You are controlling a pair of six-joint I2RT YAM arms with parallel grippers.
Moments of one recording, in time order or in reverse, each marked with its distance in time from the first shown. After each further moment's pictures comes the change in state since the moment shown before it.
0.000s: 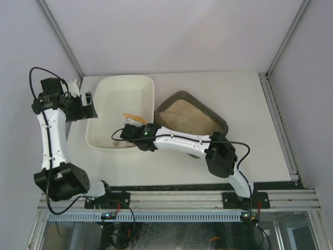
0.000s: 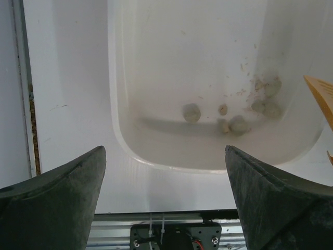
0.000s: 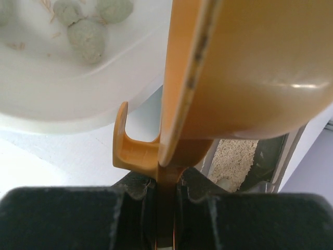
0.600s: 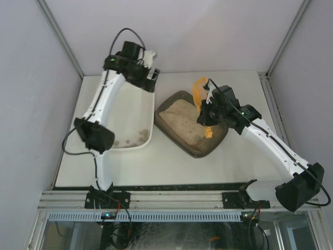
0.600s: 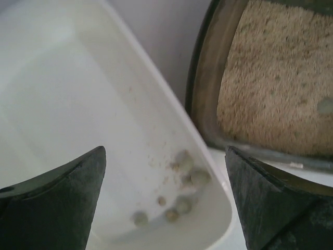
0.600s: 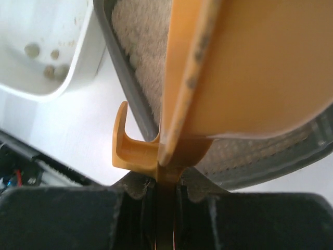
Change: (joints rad) left arm -0.643 0.586 0.721 -0.084 -0.085 0.027; right arm -0.623 -0.847 -0.602 0.218 -0.709 0.306
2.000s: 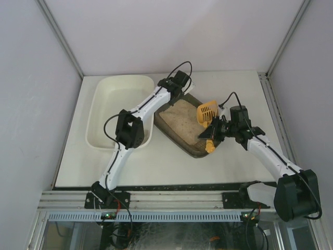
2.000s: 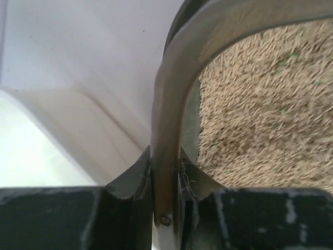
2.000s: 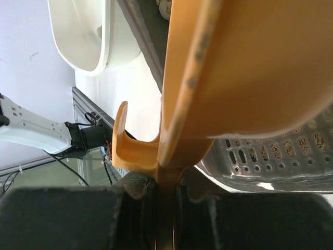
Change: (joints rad) left arm -0.328 0.519 0.162 0.265 -0.463 0.204; right arm -0.312 -0.133 -0.586 0.431 -0.635 0.300
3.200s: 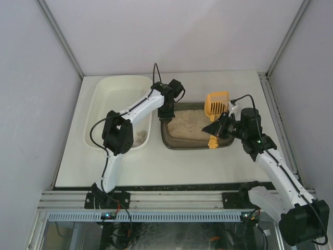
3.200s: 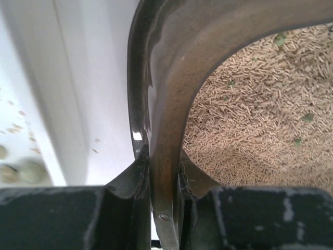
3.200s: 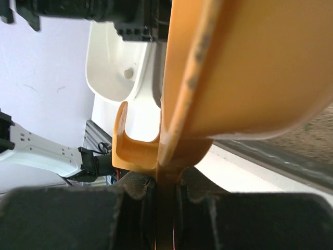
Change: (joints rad) left arm -0.010 -0.255 -0.344 -0.248 0.122 -0.969; right arm -0.012 -0.225 -0.023 0.056 0.098 0.080
